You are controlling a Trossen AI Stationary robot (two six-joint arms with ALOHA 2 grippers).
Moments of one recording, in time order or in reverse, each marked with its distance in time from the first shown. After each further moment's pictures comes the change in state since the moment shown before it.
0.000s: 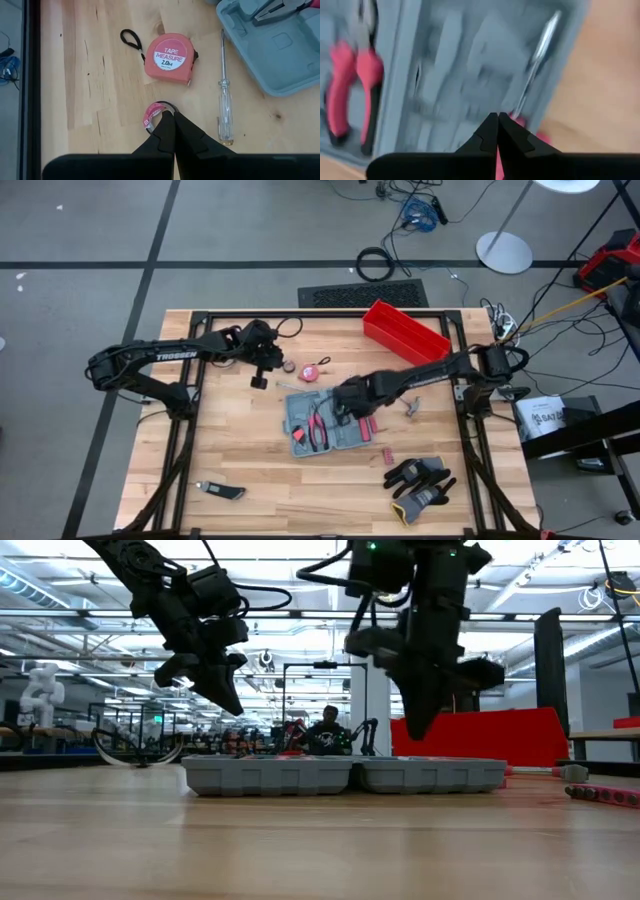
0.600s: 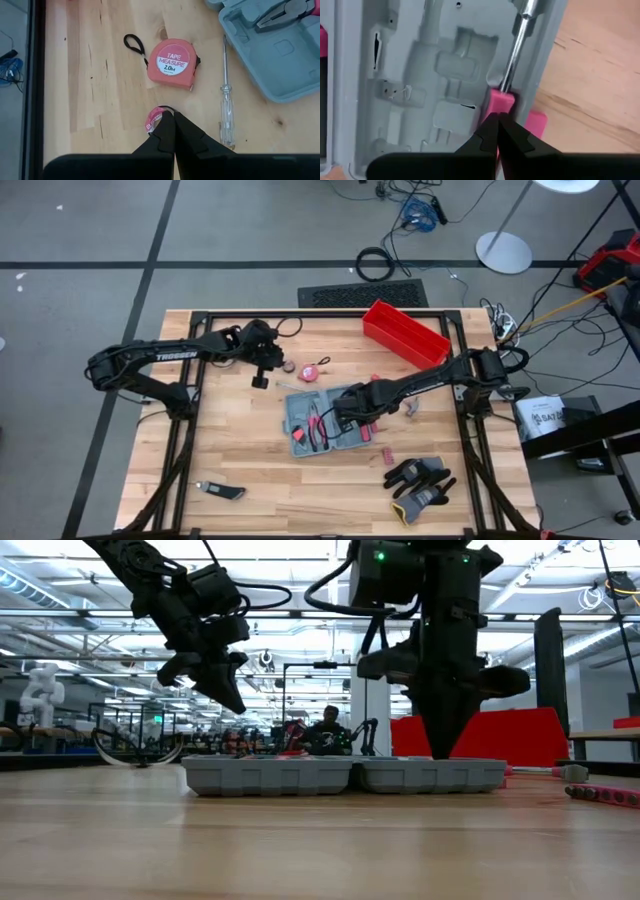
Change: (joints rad) left arm 0.000 0.000 0.000 0.019 0.003 -0.012; right arm 0.054 0.061 -0.014 -0.032 0.012 0.101
